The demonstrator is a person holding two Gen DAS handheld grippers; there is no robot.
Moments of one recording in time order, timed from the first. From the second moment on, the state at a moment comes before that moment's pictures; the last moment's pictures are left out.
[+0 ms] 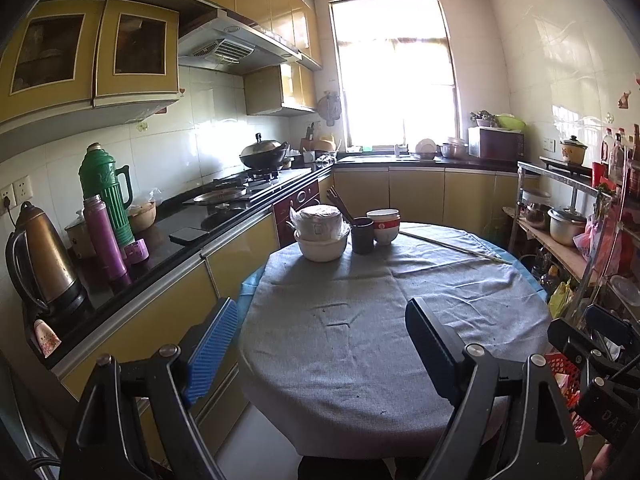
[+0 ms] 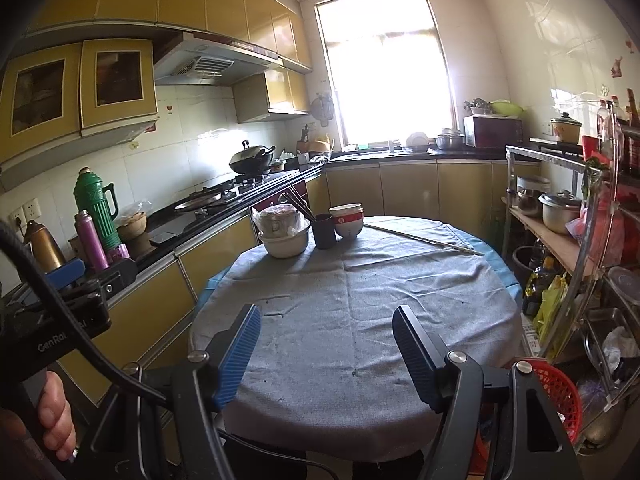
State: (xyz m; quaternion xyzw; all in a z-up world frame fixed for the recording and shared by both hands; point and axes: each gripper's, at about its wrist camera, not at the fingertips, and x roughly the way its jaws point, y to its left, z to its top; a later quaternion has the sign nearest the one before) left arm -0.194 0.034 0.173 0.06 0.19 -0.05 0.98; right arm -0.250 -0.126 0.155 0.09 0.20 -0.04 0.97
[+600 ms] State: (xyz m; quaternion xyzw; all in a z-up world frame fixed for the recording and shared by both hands) left arm -0.197 0.032 0.174 0.06 0.19 -0.05 0.98; right arm -0.255 -0.126 0.159 0.09 0.20 -0.04 0.97
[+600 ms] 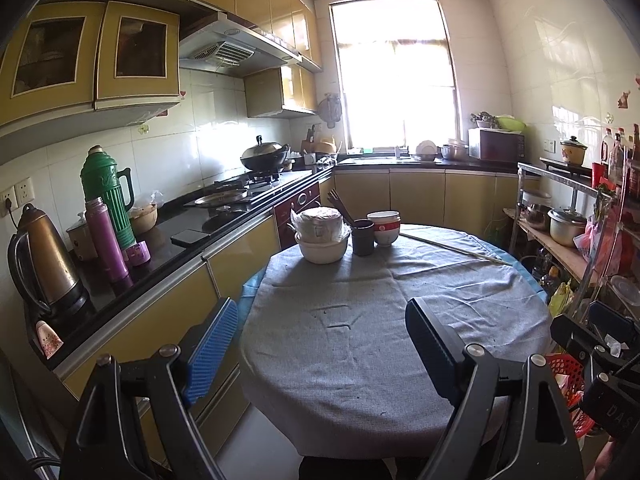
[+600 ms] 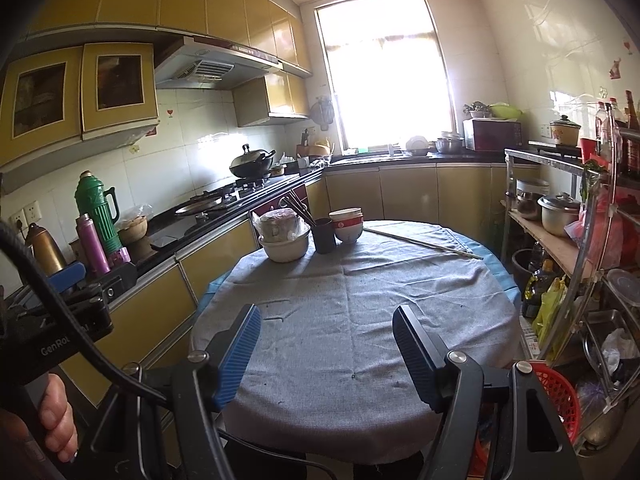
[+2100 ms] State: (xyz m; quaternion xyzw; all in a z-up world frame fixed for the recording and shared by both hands) left arm -0.196 0.034 0.169 0.06 0.20 -0.06 0.98; right arm -0.254 -0.124 0.154 0.10 0.20 -0.04 0.97
